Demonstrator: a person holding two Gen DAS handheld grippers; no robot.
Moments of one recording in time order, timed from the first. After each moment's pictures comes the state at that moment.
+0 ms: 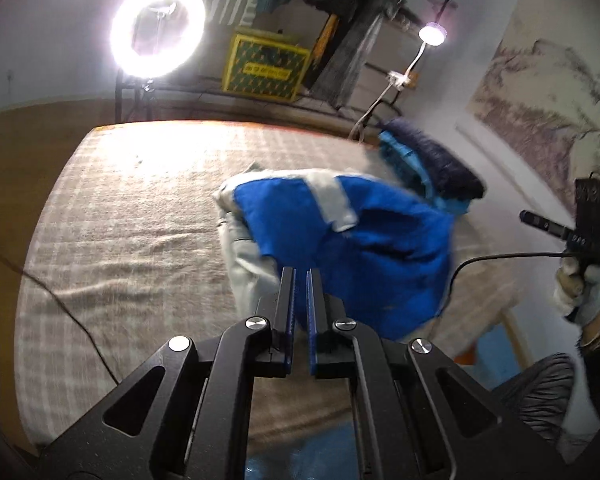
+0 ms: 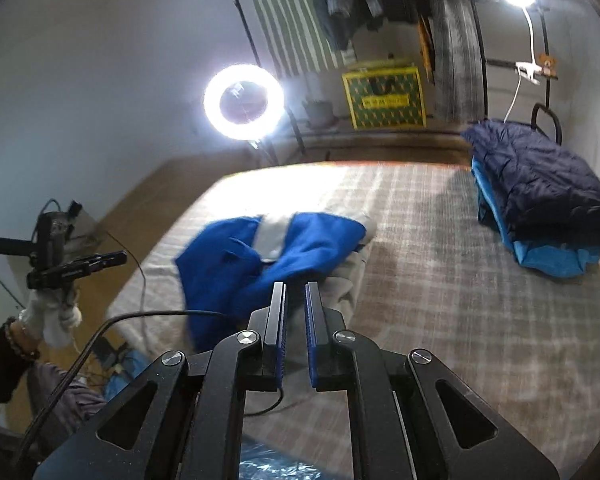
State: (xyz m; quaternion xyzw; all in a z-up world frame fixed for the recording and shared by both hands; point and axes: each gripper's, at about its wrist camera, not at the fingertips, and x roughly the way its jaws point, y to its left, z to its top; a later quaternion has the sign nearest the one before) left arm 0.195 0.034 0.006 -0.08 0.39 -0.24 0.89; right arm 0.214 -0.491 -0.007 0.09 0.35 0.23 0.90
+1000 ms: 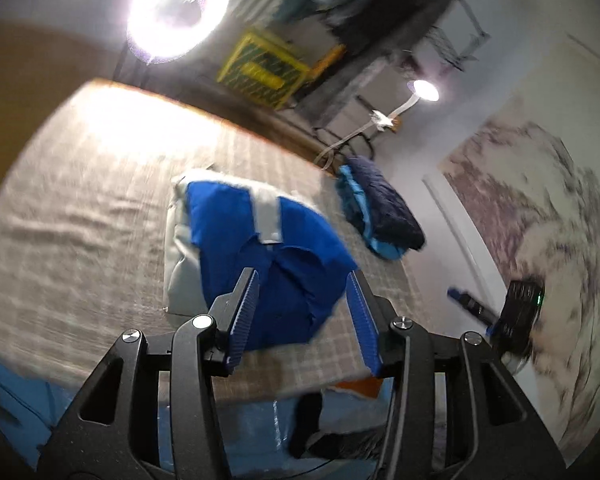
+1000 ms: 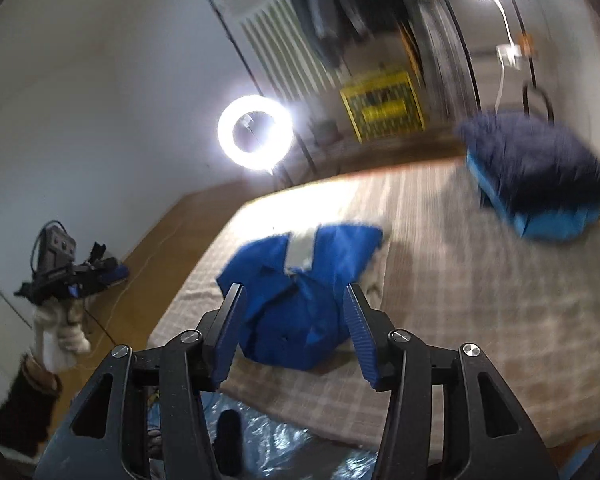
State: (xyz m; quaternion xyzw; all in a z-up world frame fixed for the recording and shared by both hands) left arm 0.188 0.040 0.043 -0.25 0.41 -0.25 0.84; right arm 0.186 -0.511 -0.007 0.18 0.34 0.23 0.90
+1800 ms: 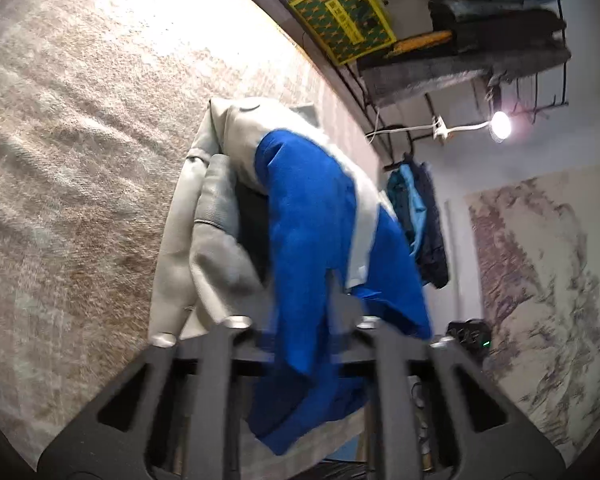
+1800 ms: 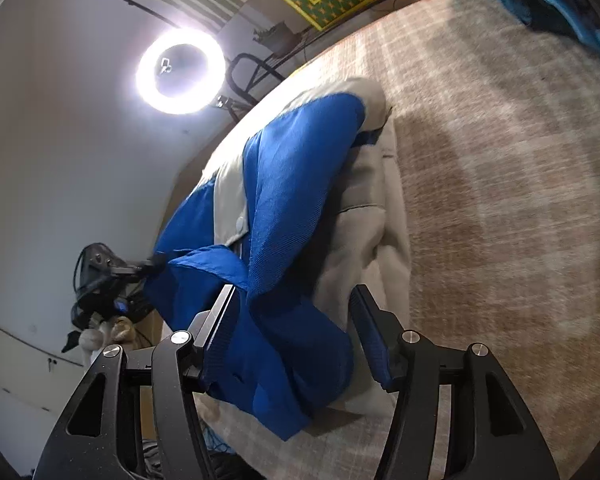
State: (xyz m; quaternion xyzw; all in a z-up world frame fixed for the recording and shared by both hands) left arm 0.336 0.032 -0.137 -0.38 0.51 -0.22 0.74; right arm 0.338 -0.492 -0.182 0.32 0.48 0.24 0.78
